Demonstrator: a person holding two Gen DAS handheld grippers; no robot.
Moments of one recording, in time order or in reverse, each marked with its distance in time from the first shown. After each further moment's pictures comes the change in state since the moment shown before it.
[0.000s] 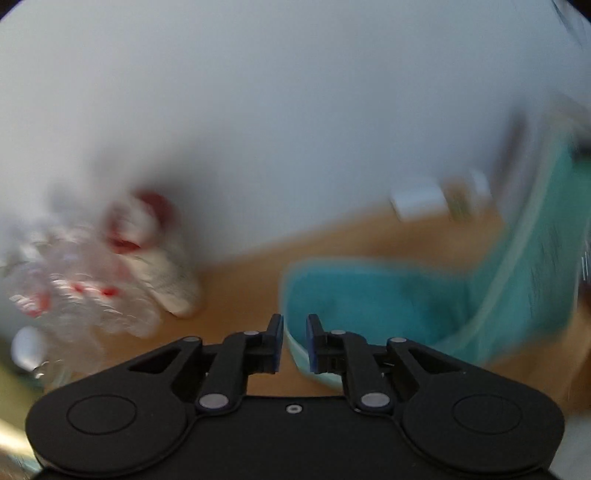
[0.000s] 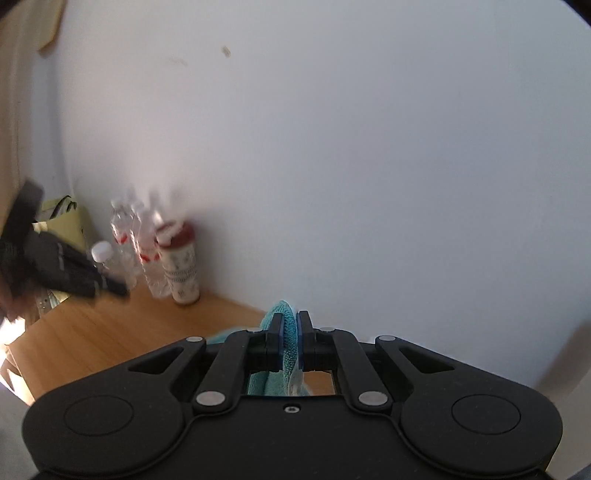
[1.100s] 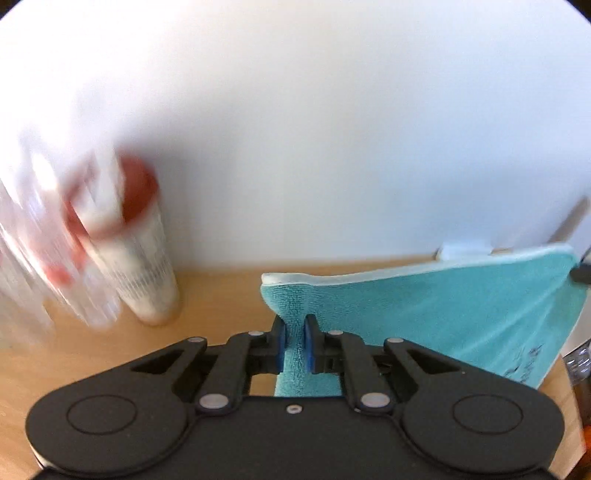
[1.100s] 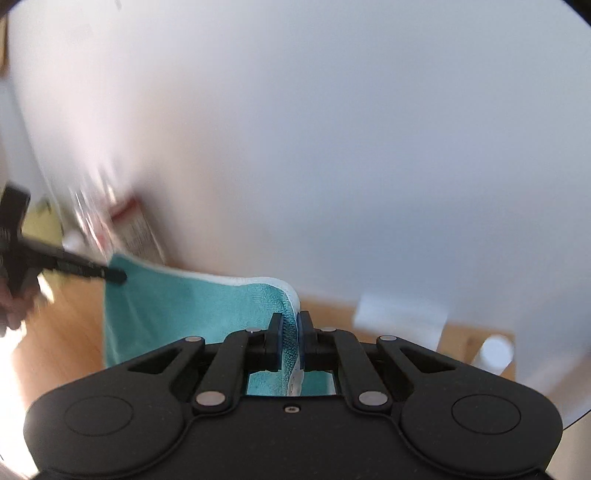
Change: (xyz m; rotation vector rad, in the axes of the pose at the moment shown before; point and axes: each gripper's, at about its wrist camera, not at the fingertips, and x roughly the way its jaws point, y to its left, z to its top) left arm 0.037 0.057 0.049 -0.336 -0.113 0.103; right arm 0.087 -0.093 -0.034 0.183 -0.049 0.098
